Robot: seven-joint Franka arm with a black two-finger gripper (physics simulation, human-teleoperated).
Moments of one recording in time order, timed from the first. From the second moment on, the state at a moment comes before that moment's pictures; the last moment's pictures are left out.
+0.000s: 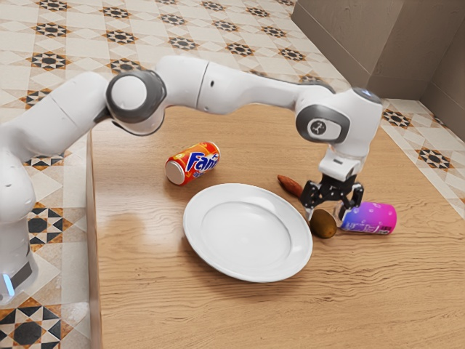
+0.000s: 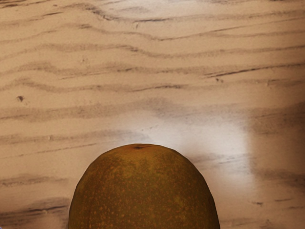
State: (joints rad) arm 0.38 0.94 -1.04 -0.98 0.65 1.64 1.25
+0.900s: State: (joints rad) arm 0.50 0.48 -0.90 -1.37 0.46 1.68 1.17
